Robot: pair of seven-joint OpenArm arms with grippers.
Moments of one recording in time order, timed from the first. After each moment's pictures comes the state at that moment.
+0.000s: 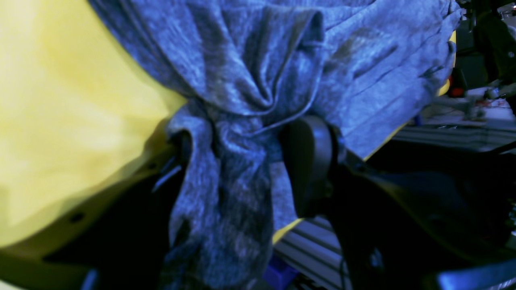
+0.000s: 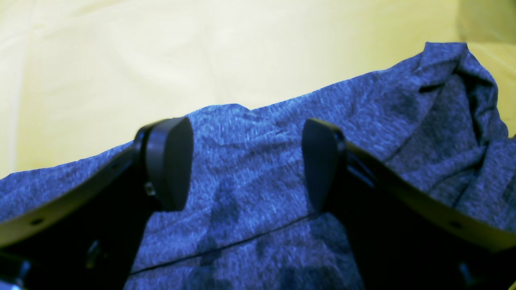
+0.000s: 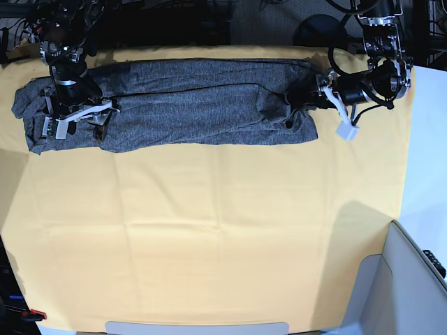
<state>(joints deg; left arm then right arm) 10.0 -17.2 -16.4 85.6 -66.6 -25.7 77.7 -20.0 2.3 22.2 115.8 16.6 6.1 -41.4</state>
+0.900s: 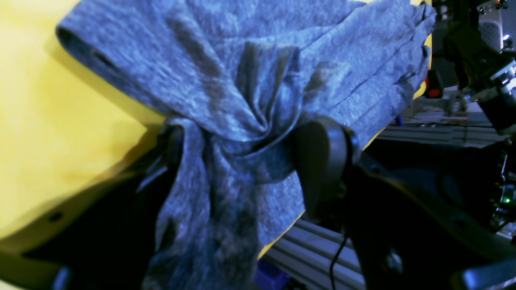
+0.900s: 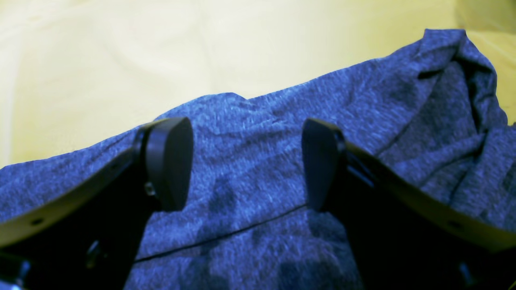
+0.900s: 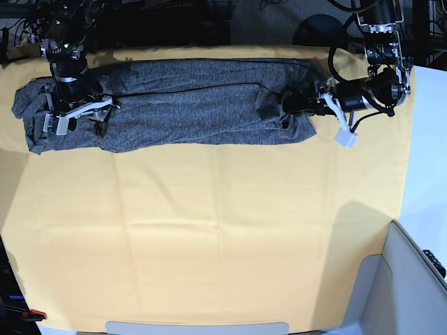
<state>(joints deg) 7.1 -17.4 -16.0 83.0 -68.8 -25.7 78.5 -21.0 2.3 22.2 115.7 16.6 6.1 -41.1</state>
